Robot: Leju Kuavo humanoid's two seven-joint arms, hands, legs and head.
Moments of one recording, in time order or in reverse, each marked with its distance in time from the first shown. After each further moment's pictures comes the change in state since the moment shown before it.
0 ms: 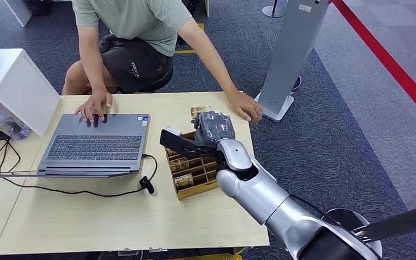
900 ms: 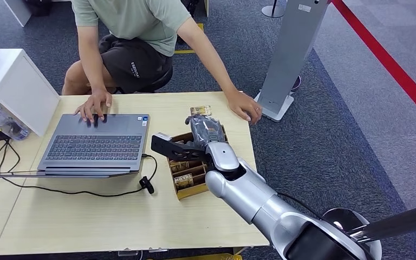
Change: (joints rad) left arm 0.033 0.000 0.000 0.000 0.031 0.012 -0.016; right arm -0.039 0.079 0.033 0.165 -0.002 -0.013 -0.011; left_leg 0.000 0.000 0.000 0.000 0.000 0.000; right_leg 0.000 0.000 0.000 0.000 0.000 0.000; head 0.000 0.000
